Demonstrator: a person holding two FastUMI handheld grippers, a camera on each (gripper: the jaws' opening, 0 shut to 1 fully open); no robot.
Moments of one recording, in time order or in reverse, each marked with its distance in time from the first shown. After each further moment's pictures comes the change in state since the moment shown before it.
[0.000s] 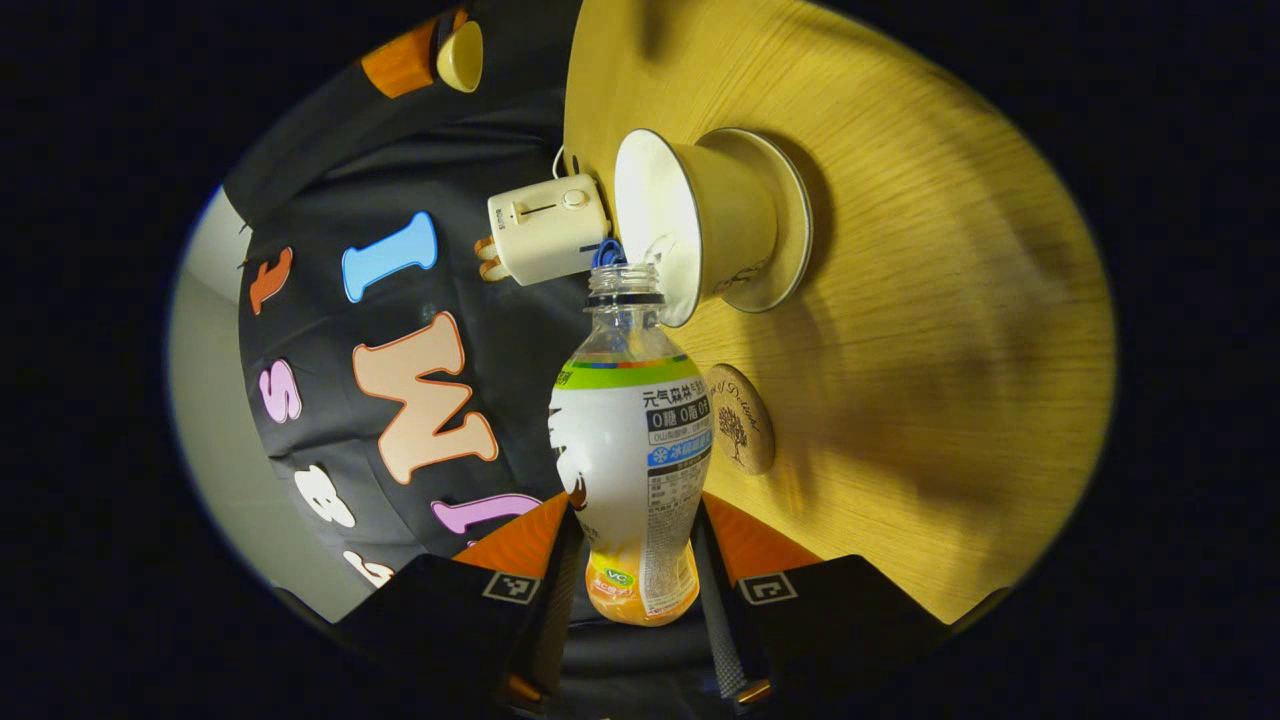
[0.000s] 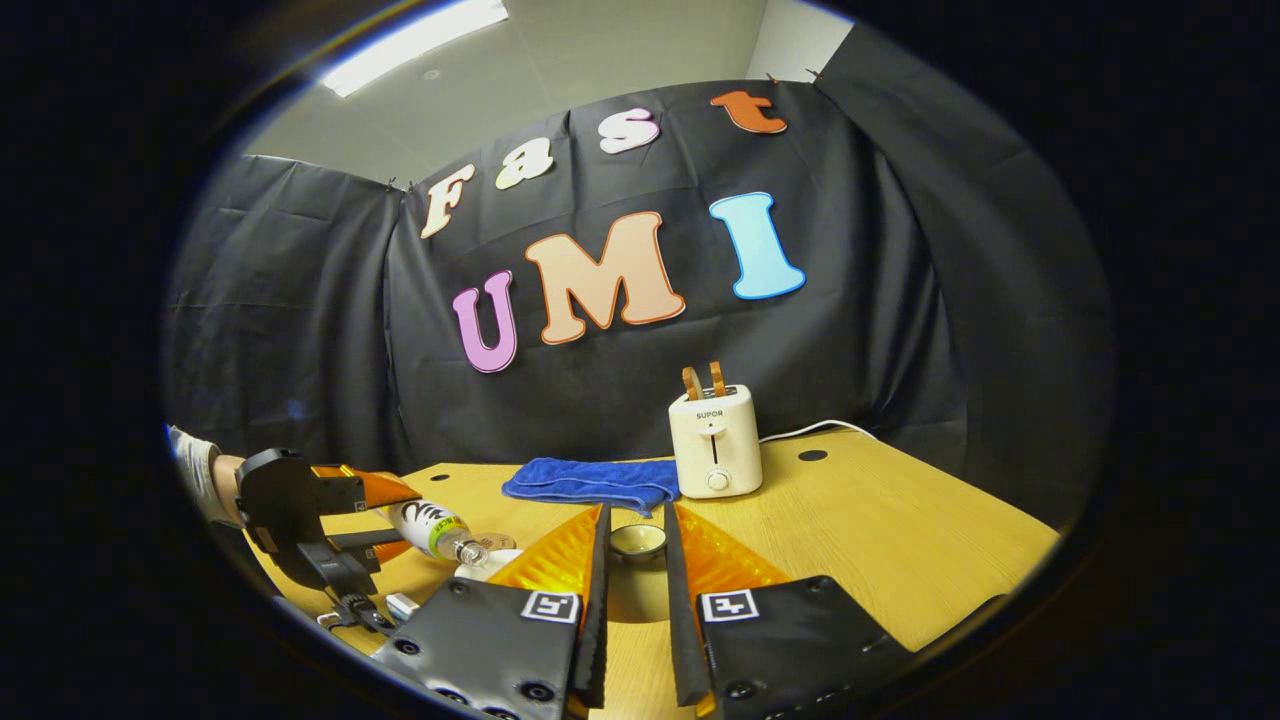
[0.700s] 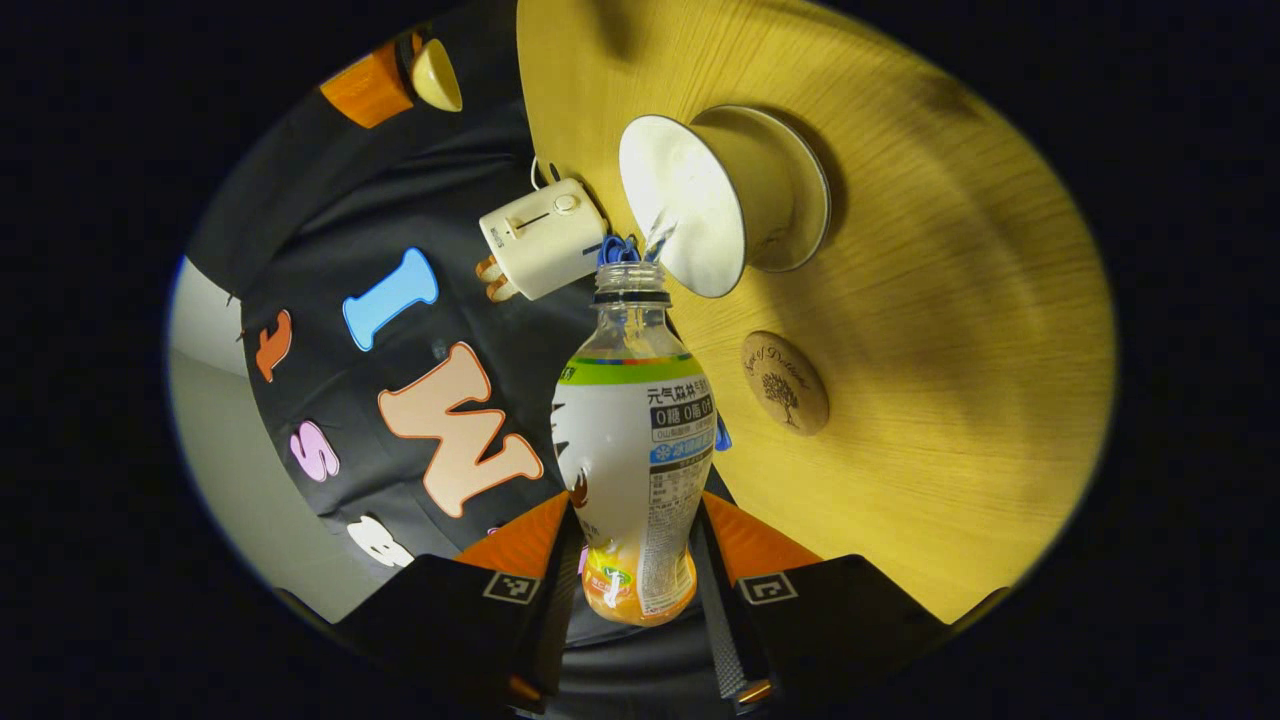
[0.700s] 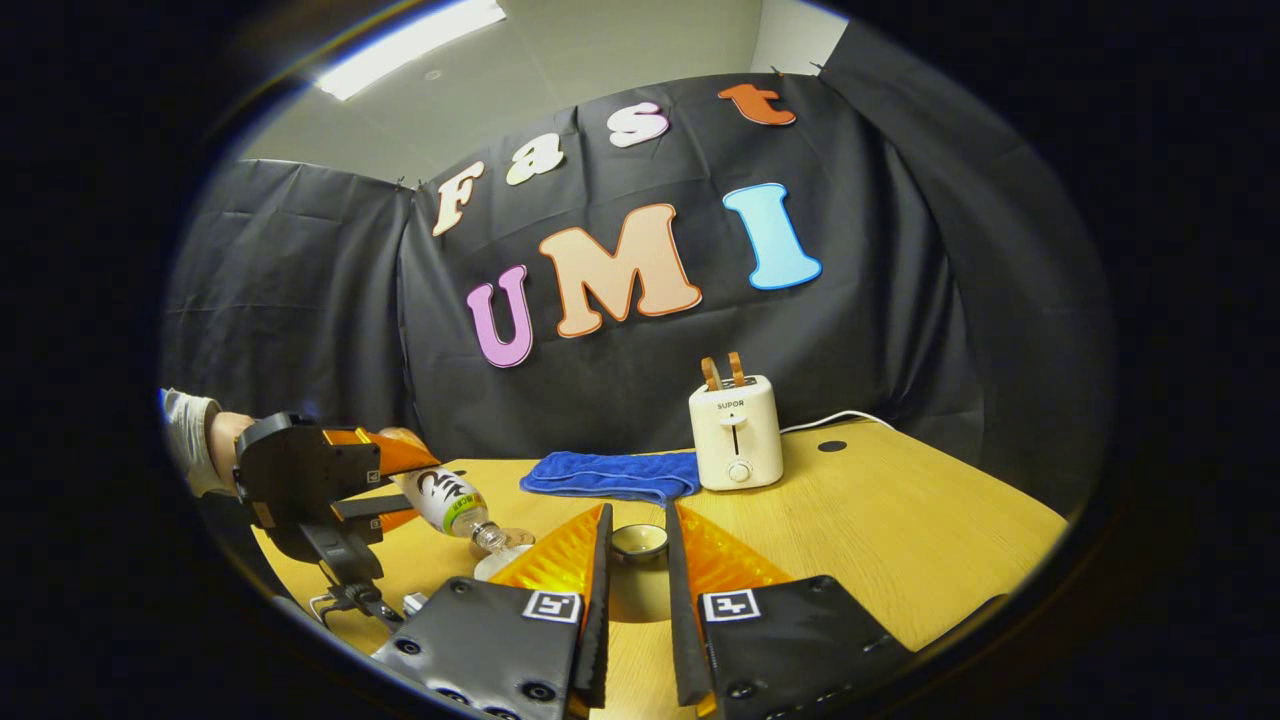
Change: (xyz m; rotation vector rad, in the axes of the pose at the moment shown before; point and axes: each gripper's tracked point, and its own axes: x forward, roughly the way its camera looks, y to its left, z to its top) left arm -0.004 0.045 -0.011 0.201 0.031 0.052; right arm 0.000 0.016 -0.005 0.002 0.014 0.042
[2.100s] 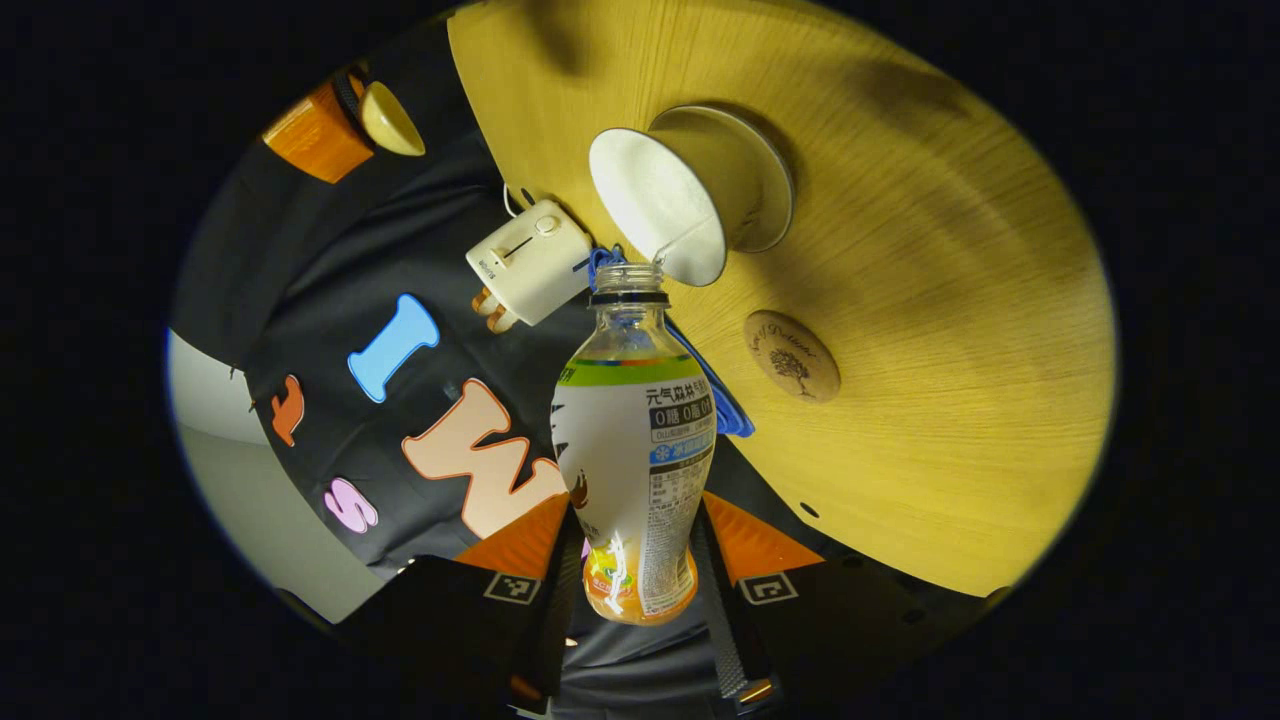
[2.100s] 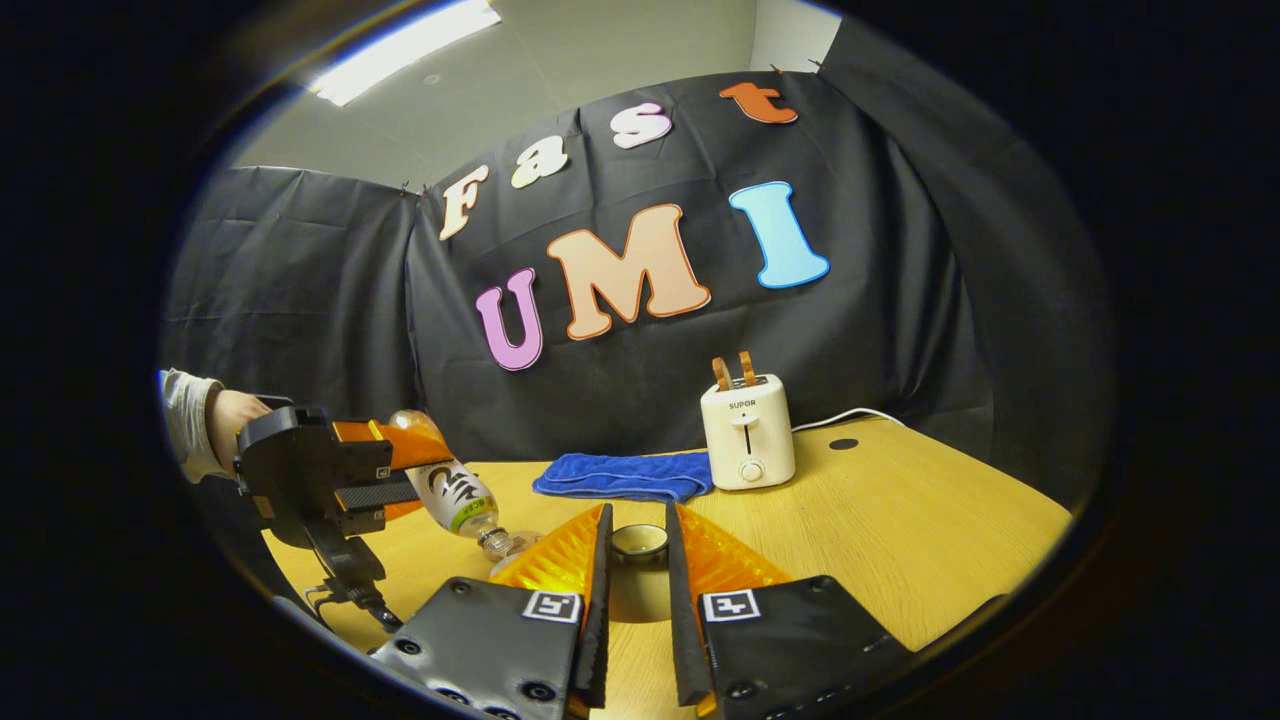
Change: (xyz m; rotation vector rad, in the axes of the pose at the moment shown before) left arm 0.001 0.009 0.005 0.167 -0.025 0.016; right arm 0.000 0.007 0.000 0.018 0.003 0.024
